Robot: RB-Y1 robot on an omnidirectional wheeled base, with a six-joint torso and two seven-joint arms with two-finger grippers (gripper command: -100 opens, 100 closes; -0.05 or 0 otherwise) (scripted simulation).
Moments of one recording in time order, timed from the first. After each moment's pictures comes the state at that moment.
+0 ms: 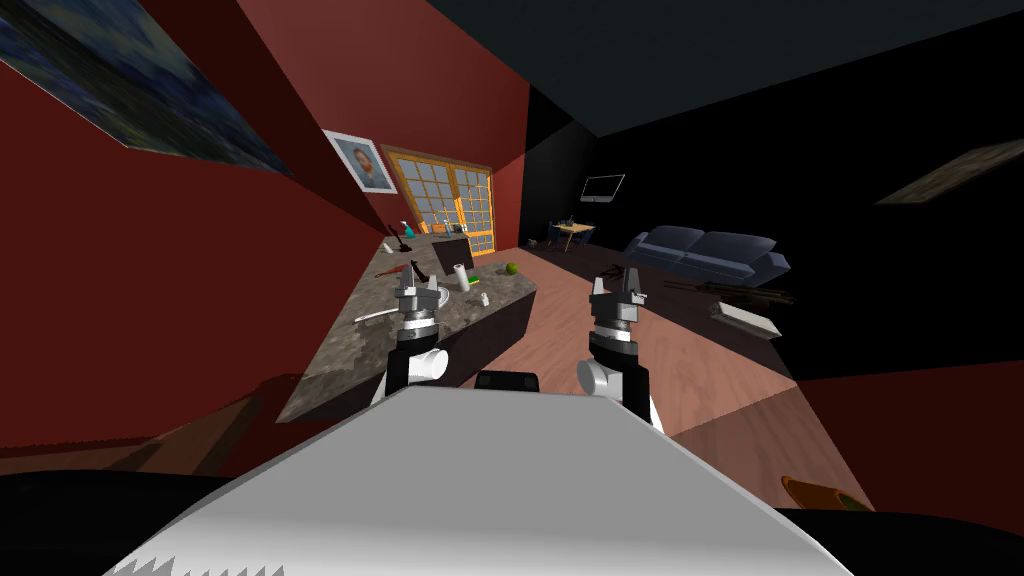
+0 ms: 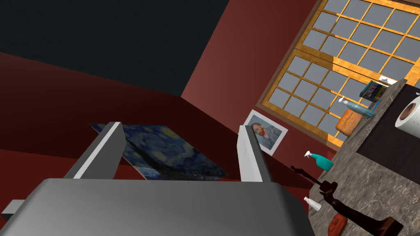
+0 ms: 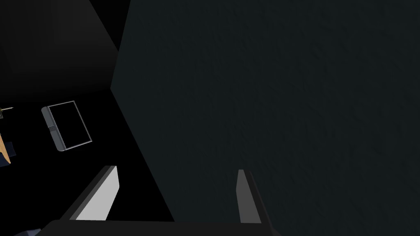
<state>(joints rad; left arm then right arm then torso) 0.46 -0.02 -0.02 -2.23 0.11 -0.46 0.05 0.50 -0.03 0.03 -2.37 -0.10 -0.38 -0.01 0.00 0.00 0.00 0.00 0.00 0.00</state>
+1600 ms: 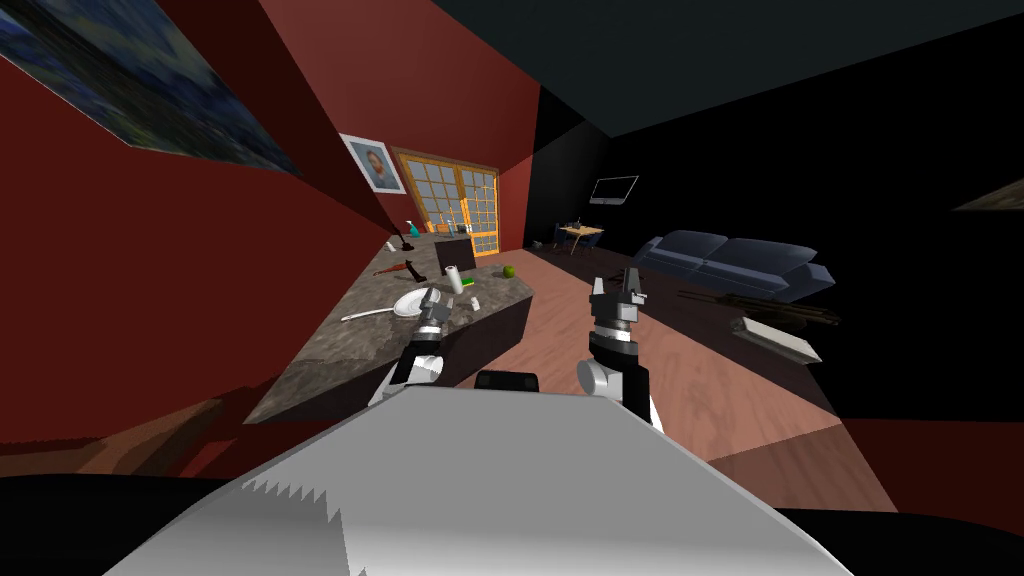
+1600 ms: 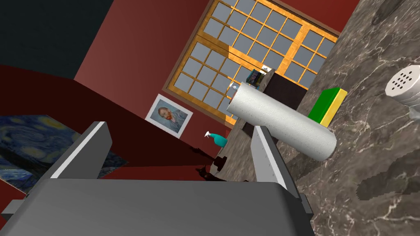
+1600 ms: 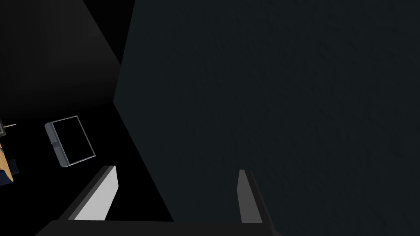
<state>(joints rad) 0.43 0.16 0.01 -1.94 0.20 -0.35 0.33 0.50 -0.03 0.03 -2.37 -0.10 -0.38 -0.01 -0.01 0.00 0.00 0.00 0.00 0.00</state>
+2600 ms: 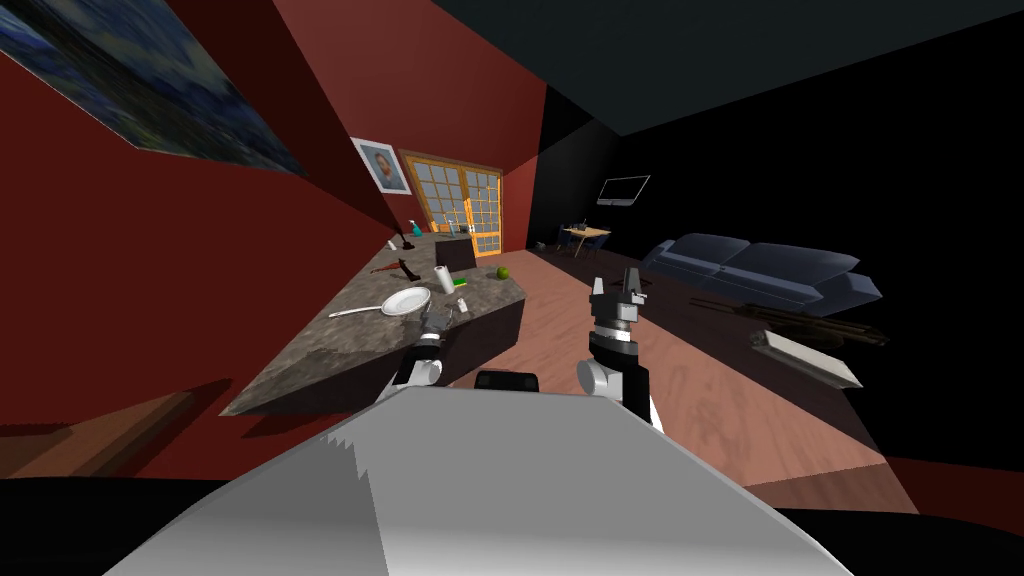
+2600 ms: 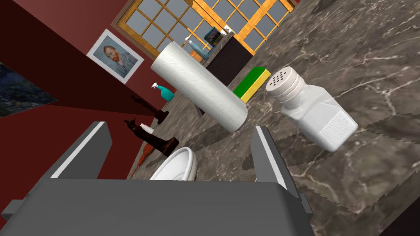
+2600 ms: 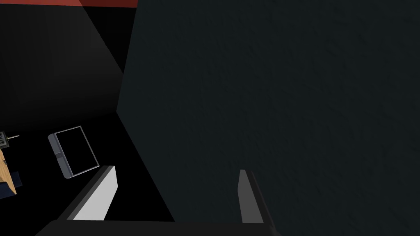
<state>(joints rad) 0.40 0.17 0.03 -1.74 0.36 -0.34 0.50 0.50 -0.03 0.03 -2.37 -0.10 -0.38 -0.01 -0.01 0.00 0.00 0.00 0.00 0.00</state>
